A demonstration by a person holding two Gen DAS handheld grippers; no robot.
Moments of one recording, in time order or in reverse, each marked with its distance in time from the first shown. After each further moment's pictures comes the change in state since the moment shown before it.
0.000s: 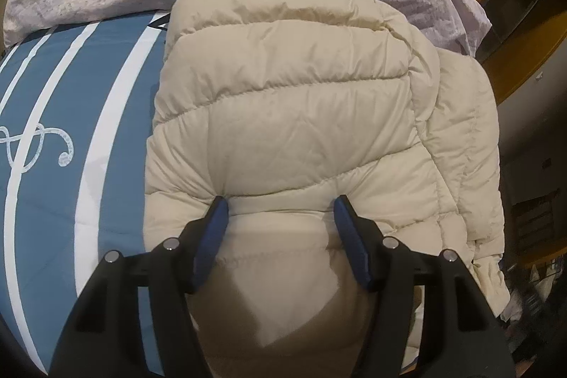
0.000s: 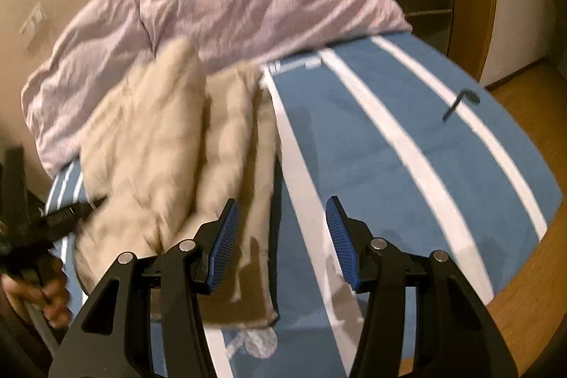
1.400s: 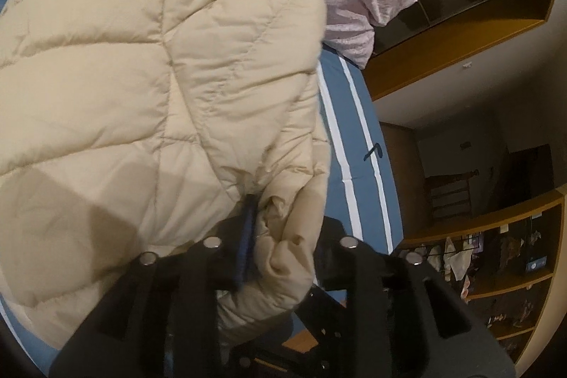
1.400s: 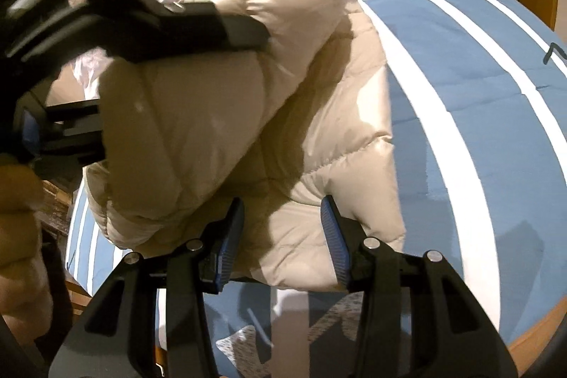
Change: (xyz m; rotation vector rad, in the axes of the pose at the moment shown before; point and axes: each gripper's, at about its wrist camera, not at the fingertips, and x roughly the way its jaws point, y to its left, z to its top) left arm 0.004 -0.101 0.006 -0.033 0.182 -0.412; right arm 0.060 0.039 -0.052 -0.062 0.187 0.261
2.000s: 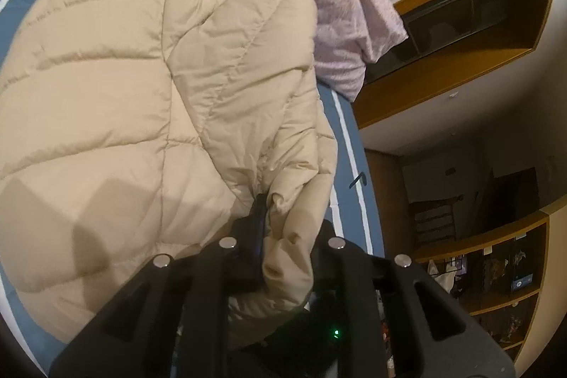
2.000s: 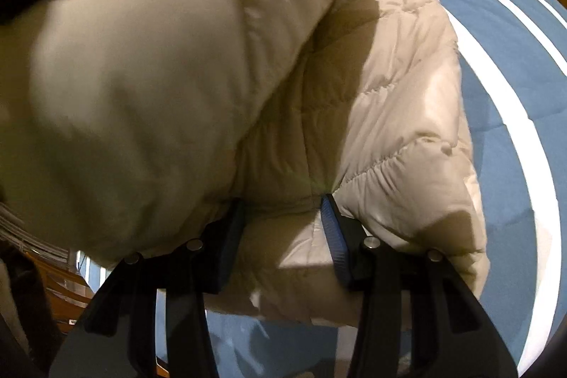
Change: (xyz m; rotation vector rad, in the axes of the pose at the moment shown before) left arm -0.035 0.024 0.006 -0.056 -0.087 -0.061; right arm 0.044 0.028 -0.005 -0.006 0.065 0.083
